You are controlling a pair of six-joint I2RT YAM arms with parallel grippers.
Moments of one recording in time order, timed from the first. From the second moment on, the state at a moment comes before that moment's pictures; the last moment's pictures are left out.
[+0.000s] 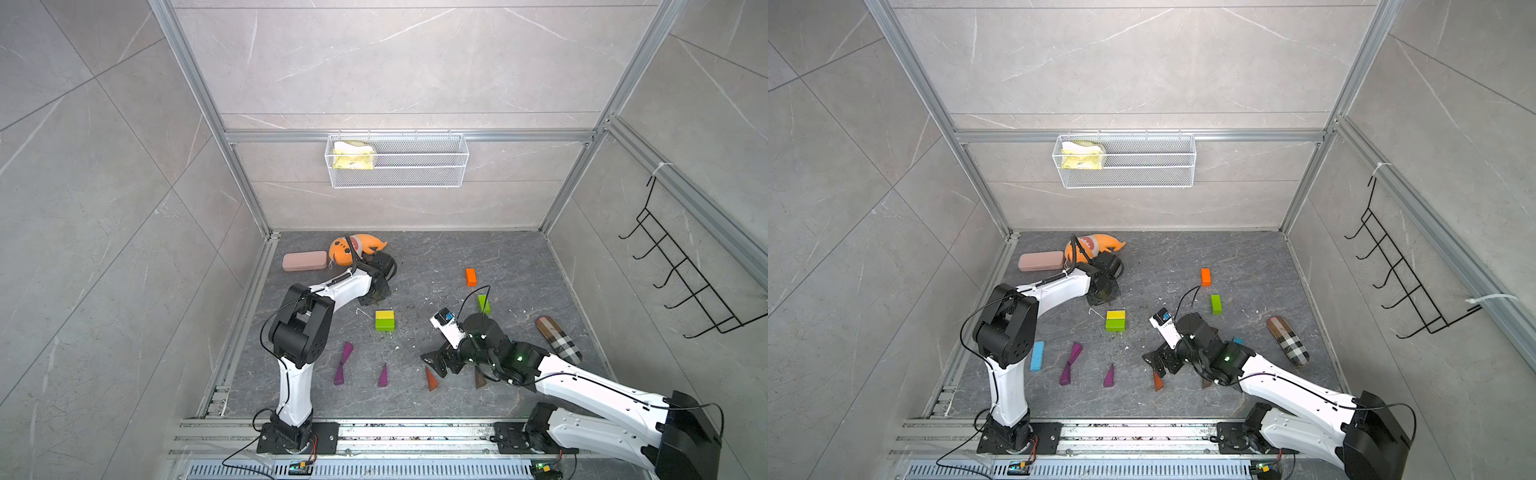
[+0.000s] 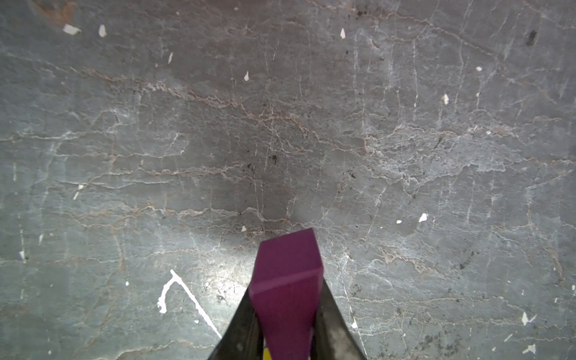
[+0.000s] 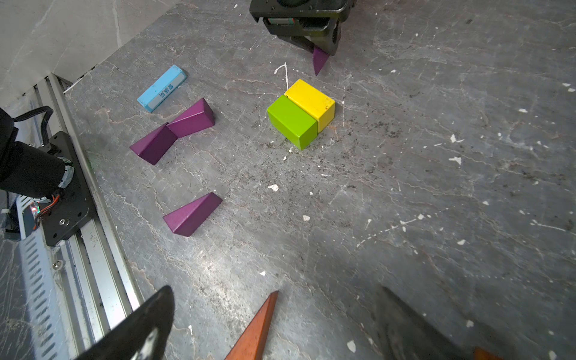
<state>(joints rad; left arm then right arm) -0.54 1.99 1.43 -0.65 -0.20 -0.83 0.84 1.05 0.60 -0.23 -0.15 0.13</state>
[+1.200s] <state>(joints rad) -0.54 2.00 1.43 -0.68 -0.20 -0.83 0.83 1.05 0.60 -0.23 -0.18 0.13</state>
